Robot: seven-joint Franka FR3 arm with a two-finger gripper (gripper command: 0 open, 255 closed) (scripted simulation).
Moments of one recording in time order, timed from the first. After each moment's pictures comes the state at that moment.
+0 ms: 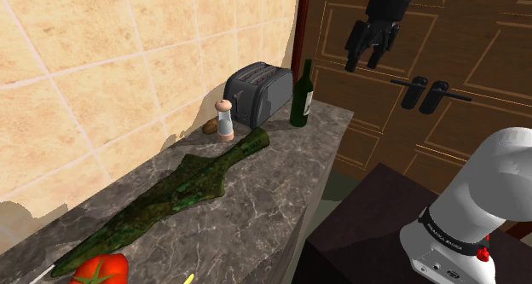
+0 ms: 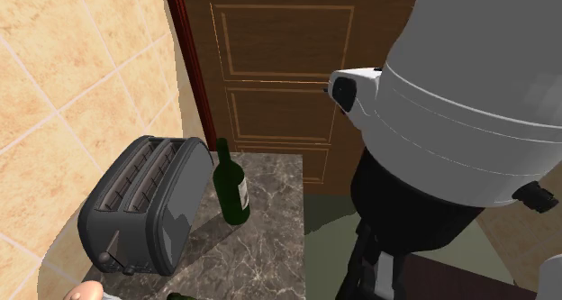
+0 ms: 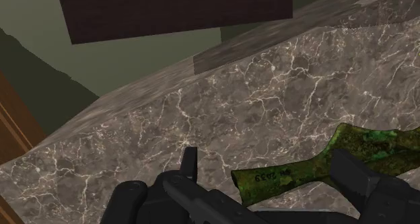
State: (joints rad) arm -0.01 -0.74 0.07 -2.32 0.12 1.64 0.16
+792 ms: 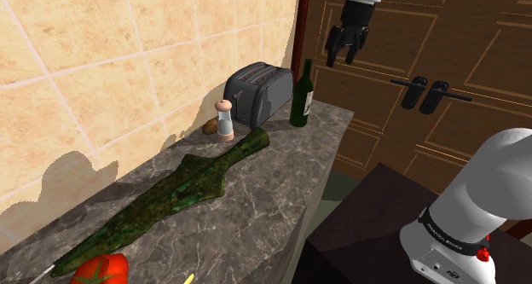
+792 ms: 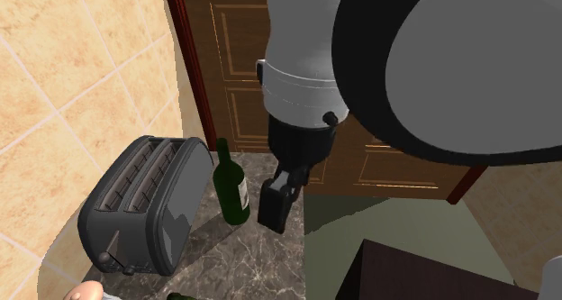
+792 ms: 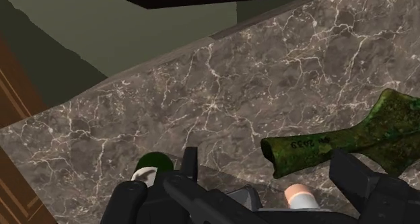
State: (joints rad) arm -0.06 -0.44 -0.04 -2.18 0.06 1.79 -0.01
